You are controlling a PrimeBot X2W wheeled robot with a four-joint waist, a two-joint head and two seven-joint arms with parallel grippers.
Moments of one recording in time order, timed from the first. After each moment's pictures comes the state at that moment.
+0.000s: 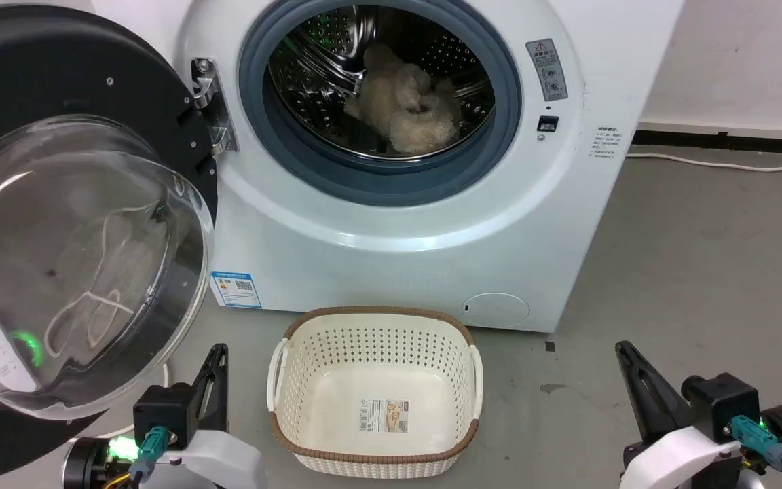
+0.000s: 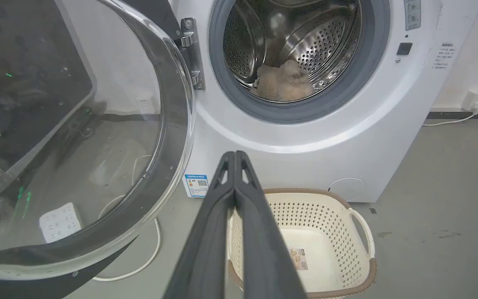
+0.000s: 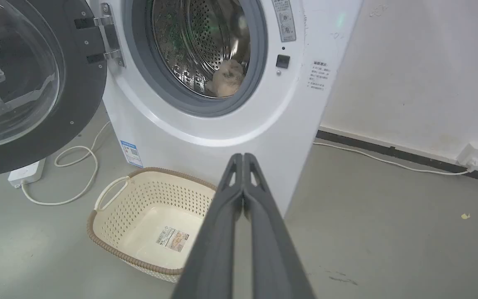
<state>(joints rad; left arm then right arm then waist) 0.01 0.05 0.00 0.00 0.00 0.00 0.00 0.01 -0.05 0.00 0.00 -0.01 0.13 0.00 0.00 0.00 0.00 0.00</state>
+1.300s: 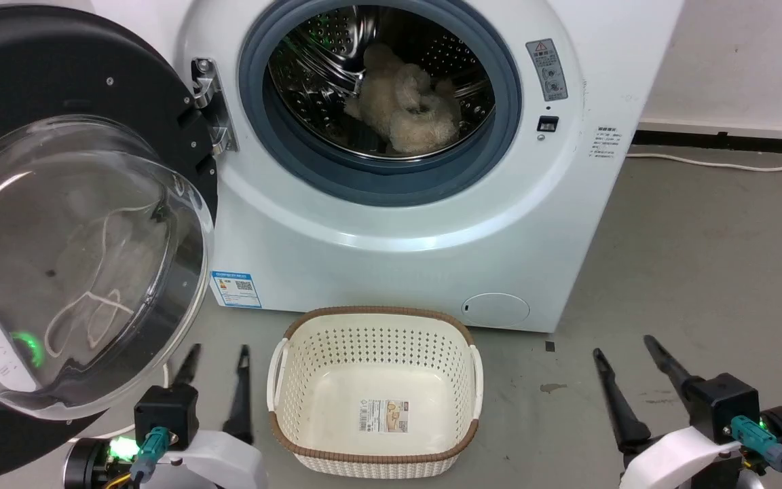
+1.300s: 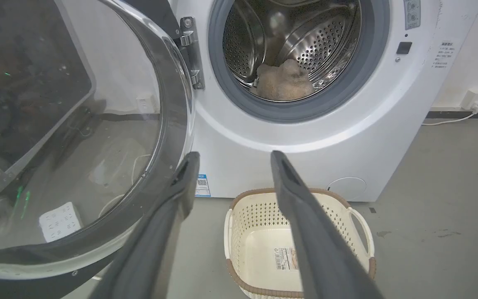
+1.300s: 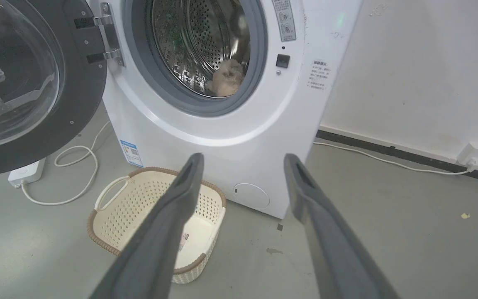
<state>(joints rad) 0.02 0.05 0.00 0.01 0.00 0.00 0.00 0.01 -0.05 0.00 0.01 -0.01 0.13 0.00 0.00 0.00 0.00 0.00</state>
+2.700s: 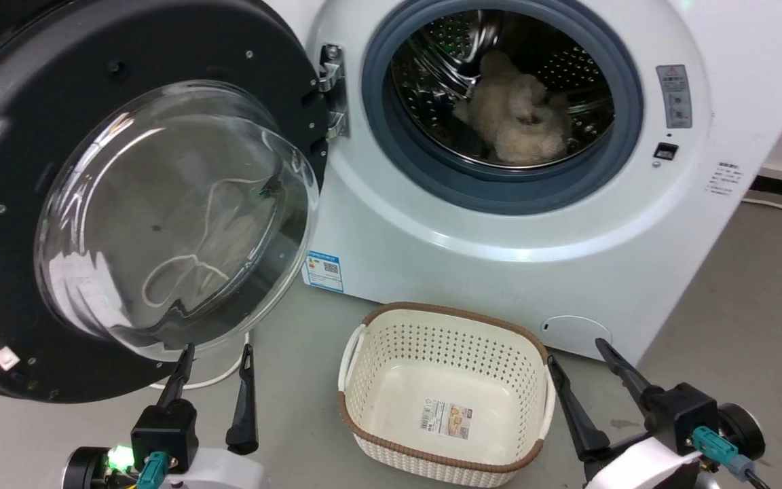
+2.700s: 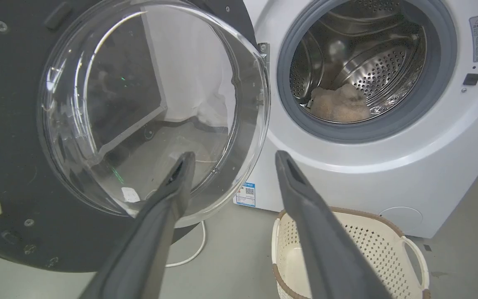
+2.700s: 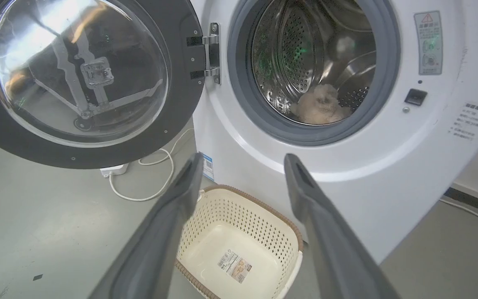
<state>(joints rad) 0.05 0.06 -0.03 -0.03 0.00 0.04 -0.10 -0.01 -0.06 0.11 0.07 0.04 0.13 -0.10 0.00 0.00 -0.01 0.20</state>
